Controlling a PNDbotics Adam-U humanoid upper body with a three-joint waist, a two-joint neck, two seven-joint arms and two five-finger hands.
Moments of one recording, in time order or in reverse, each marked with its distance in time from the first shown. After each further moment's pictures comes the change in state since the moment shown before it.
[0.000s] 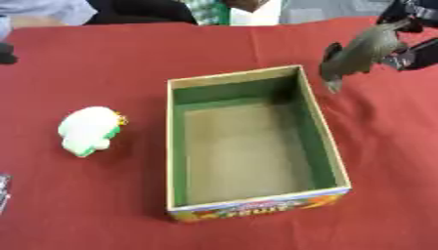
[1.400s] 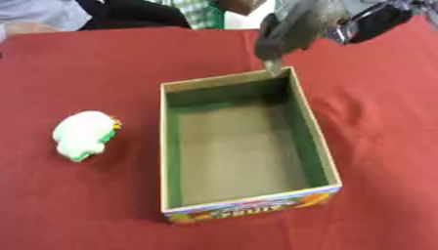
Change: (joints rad) left arm -0.025 0.005 0.000 0.000 0.011 -0.009 -0.008; right arm -0.127 0.148 0.115 -0.110 -0.055 0.057 0.057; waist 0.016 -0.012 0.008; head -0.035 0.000
